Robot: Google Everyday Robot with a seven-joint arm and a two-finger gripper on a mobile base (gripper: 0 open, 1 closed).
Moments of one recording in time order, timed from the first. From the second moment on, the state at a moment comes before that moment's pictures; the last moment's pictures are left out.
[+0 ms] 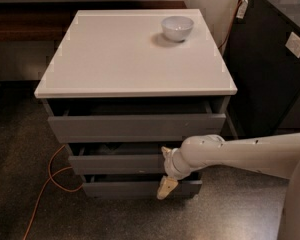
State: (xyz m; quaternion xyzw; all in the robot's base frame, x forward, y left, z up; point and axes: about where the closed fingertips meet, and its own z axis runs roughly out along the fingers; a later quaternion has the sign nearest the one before) arm 0.537 -0.067 0.504 -0.64 0.73 0.07 0.23
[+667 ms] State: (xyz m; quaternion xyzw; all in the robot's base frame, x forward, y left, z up) arm 0.583 -0.077 0.478 -0.64 0.71 0.04 0.28
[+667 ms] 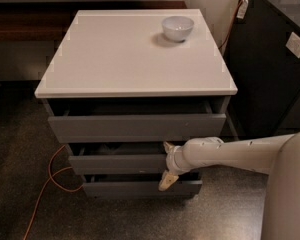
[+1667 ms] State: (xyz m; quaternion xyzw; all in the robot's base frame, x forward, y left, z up) arm 0.630 -0.081 0.432 -0.62 0.73 0.05 0.28
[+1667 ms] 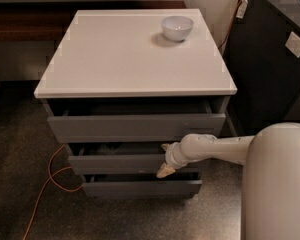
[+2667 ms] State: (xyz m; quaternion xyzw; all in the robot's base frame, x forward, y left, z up) arm 0.592 -0.078 0.451 -0.61 0.74 0.13 0.26
